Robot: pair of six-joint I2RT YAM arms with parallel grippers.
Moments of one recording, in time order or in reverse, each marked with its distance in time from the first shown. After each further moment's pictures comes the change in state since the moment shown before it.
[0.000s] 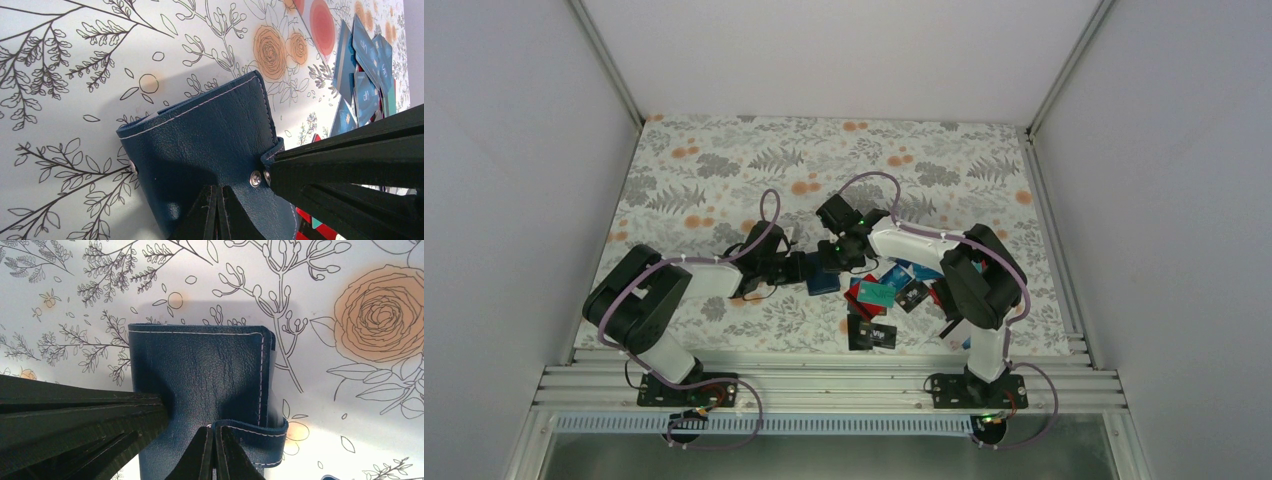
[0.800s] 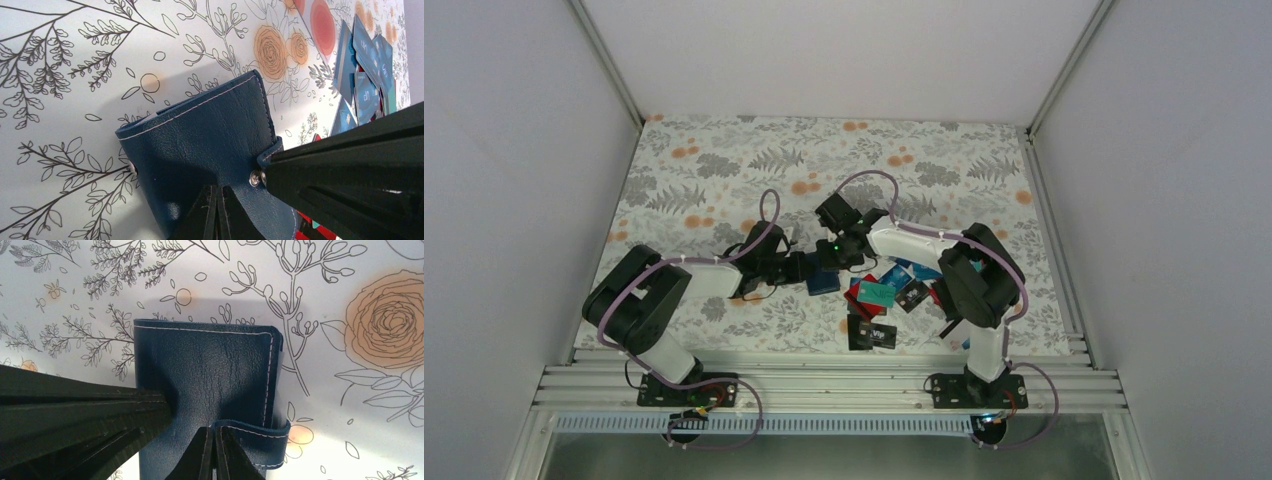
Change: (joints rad) left arm 0.001 -0.003 -0.002 -0.001 -0.001 0.000; right arm -0.001 0.007 0.000 0.012 -0.012 -0.039
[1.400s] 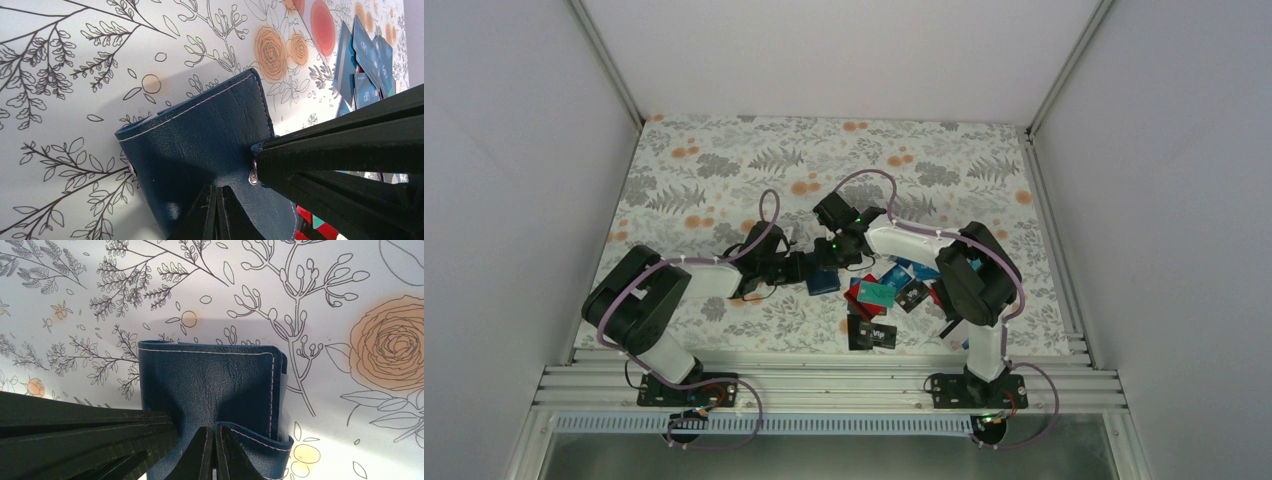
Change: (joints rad) left arm 0.001 -0.002 -0.004 0.003 -0.004 0.000; right arm 0.000 0.026 0.035 -0.001 0.007 0.019
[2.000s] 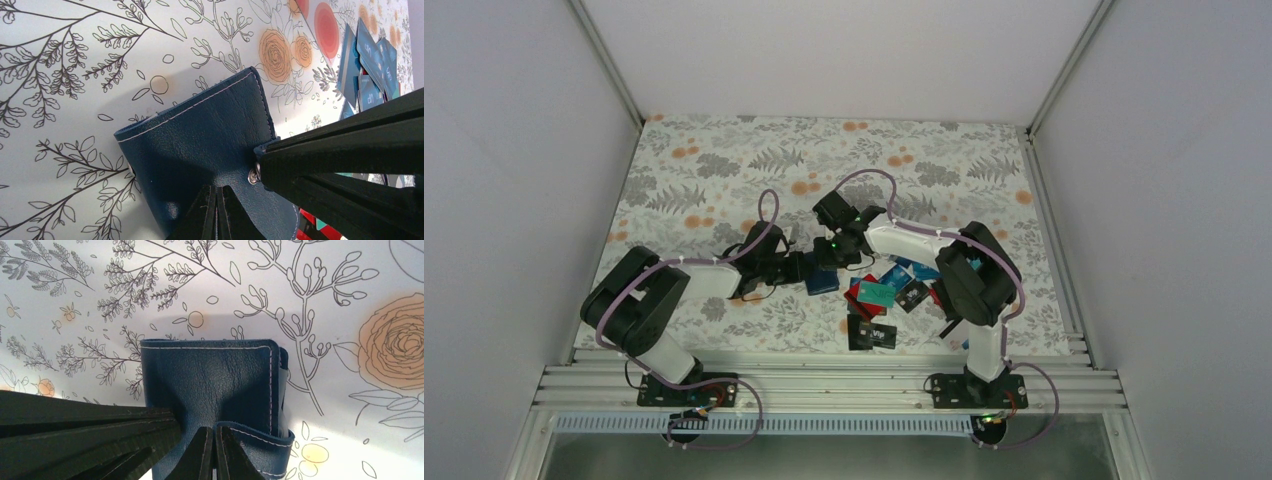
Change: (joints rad) left arm 0.000 -0.008 -0.002 -0.008 -0.010 0.000; right arm 0.000 0.002 0.011 -0.008 -0.023 0.016
